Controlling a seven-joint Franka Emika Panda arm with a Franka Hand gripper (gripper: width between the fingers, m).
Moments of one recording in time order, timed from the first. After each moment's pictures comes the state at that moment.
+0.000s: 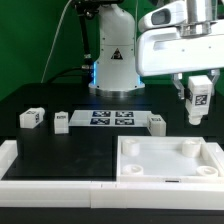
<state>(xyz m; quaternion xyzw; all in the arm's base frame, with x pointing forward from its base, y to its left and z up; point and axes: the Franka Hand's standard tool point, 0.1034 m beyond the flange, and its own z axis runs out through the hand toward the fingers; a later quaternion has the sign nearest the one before) 0.531 0.125 0.118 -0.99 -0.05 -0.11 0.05</state>
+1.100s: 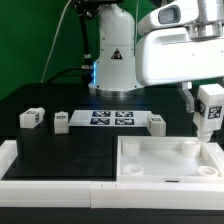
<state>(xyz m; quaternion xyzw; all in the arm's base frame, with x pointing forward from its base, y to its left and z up) 0.602 0.117 0.115 -0.98 -0.12 -0.14 0.04</state>
